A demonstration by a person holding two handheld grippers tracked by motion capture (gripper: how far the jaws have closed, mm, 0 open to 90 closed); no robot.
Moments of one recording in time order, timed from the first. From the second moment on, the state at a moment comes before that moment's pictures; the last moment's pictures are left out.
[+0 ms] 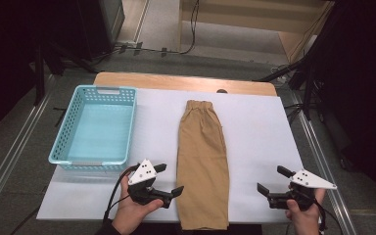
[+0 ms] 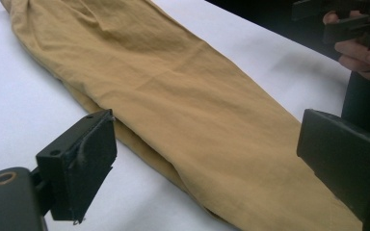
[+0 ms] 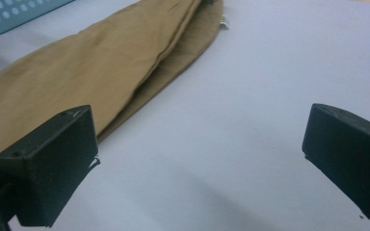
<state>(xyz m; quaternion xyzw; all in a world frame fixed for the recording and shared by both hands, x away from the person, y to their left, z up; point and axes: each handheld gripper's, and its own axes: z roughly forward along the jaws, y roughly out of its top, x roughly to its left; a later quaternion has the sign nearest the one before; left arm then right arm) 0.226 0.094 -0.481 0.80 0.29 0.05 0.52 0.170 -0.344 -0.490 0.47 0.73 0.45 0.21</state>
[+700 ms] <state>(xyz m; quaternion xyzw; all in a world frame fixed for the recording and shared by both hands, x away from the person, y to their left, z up) 0.259 0.076 -0.446 0.80 0.26 0.06 0.54 0.171 -0.361 -0.499 0.48 0.72 0.46 0.20</state>
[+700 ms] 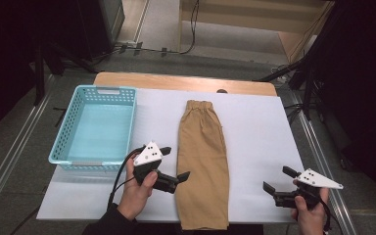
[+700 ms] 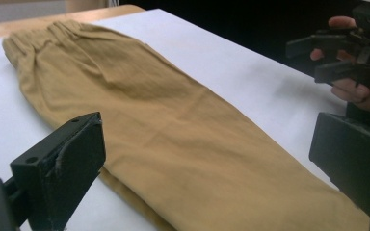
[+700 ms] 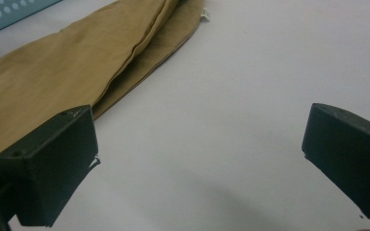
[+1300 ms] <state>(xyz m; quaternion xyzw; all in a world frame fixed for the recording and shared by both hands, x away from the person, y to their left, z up) 0.288 0.056 -0.427 0.80 0.25 0.07 0.54 0.168 -0.362 -0.501 0.47 0.73 0.45 0.20</state>
